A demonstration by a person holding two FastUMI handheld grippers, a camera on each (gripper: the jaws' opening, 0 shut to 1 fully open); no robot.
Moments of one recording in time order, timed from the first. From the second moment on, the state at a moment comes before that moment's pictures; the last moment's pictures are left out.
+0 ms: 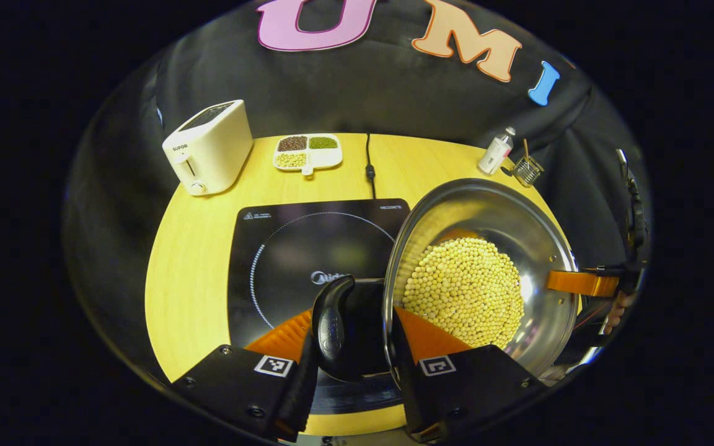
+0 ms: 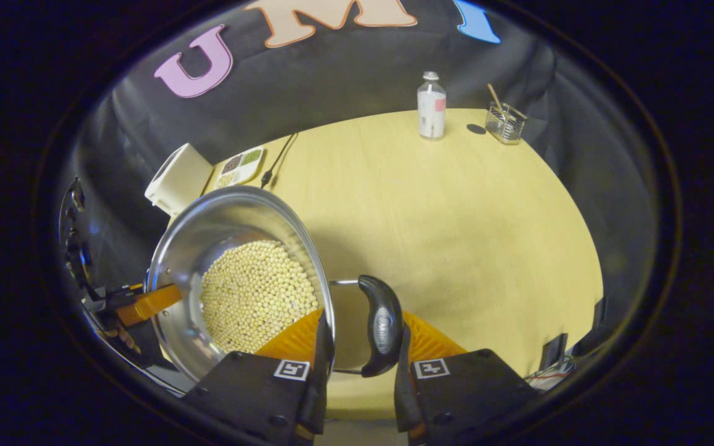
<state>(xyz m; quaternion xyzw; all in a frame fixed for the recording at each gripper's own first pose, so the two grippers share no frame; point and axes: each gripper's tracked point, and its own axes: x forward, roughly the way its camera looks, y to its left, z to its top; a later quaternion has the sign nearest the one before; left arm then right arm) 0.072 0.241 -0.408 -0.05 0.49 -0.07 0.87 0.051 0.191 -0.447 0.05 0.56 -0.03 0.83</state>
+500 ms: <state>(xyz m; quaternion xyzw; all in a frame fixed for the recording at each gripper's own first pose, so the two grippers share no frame) 0.098 0.334 -0.431 -0.04 0.49 -0.05 0.87 0.077 0.287 -0.483 0.05 0.58 -0.02 0.81</state>
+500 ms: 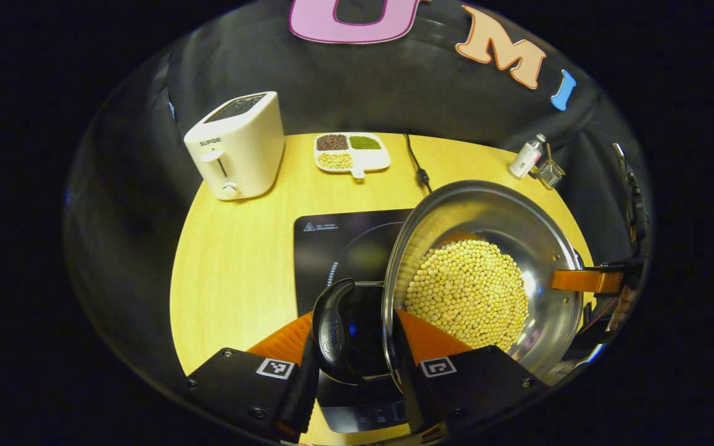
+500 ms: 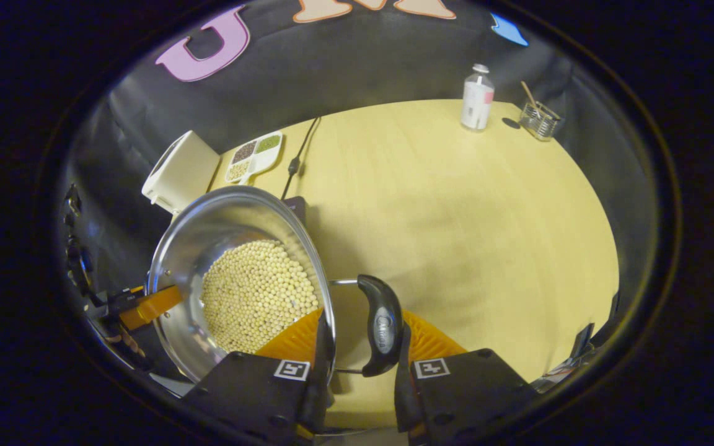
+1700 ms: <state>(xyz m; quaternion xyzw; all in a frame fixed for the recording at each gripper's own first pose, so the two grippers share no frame) 0.125 0.392 -0.395 0.06 0.42 0.03 0.91 0.108 0.314 -0.471 0.07 0.54 0.01 0.84</state>
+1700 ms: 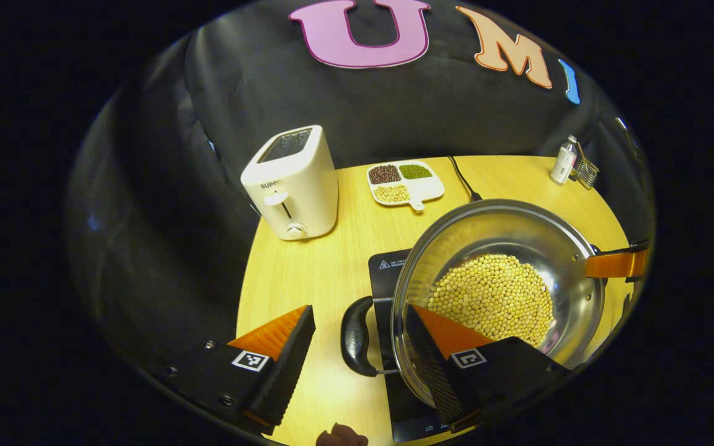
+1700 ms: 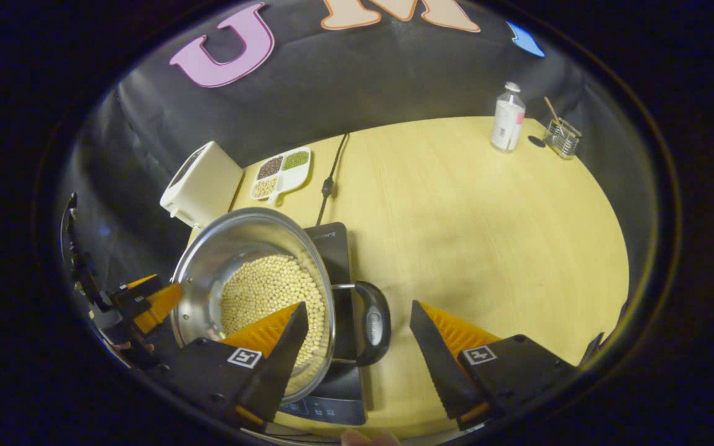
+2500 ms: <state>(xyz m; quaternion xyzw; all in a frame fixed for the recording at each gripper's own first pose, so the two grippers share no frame) 0.059 0.231 -0.373 0.02 0.41 0.01 0.91 0.064 0.162 -0.426 0.05 0.49 0.03 0.87</state>
